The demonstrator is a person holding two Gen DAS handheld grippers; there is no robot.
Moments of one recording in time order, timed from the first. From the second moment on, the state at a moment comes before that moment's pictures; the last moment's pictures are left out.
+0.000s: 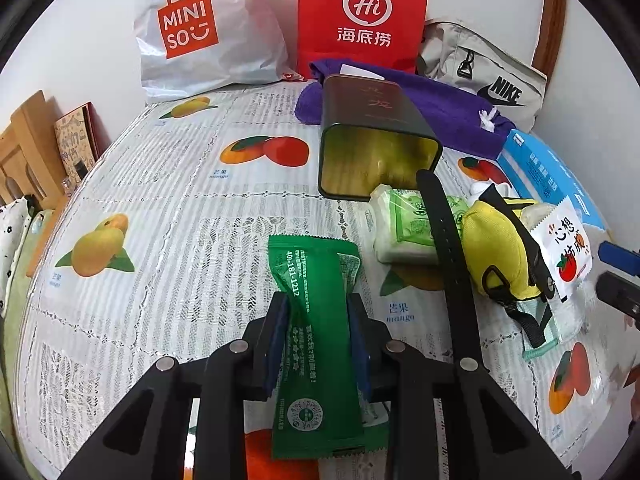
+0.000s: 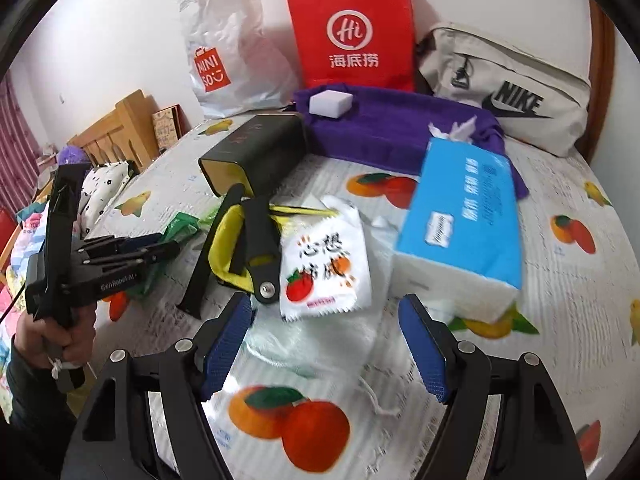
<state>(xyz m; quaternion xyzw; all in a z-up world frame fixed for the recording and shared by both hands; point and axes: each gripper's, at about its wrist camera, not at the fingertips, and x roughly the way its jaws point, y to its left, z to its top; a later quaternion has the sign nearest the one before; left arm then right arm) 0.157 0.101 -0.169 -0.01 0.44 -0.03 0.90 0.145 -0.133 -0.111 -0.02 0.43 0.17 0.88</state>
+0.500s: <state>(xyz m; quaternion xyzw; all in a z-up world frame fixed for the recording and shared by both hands) 0.156 0.103 -0.169 -0.01 0.44 -0.03 0.90 0.149 -0.100 -0.129 -0.13 0.40 0.16 0.89</state>
